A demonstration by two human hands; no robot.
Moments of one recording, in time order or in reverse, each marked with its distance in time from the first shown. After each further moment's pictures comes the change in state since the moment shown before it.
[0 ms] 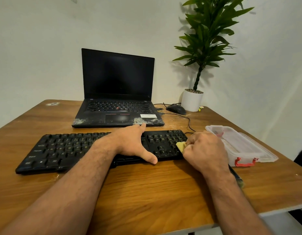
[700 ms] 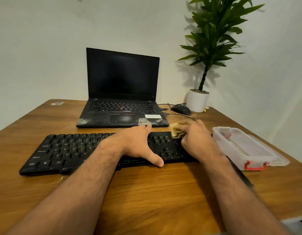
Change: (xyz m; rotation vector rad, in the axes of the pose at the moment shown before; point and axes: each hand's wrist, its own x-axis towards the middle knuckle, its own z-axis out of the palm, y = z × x) left_hand 0.002 0.001 0.001 0.013 0.007 0.010; right_hand 0.045 -0.016 0.020 0.043 -0.268 -0.092
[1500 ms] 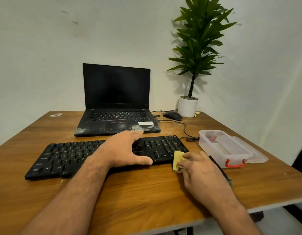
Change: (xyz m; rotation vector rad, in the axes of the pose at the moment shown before) left_hand -0.044 0.010 0.001 0.013 0.255 0.053; right_hand -0.114 0.010 -0.015 -0.120 -0.013 -0.041
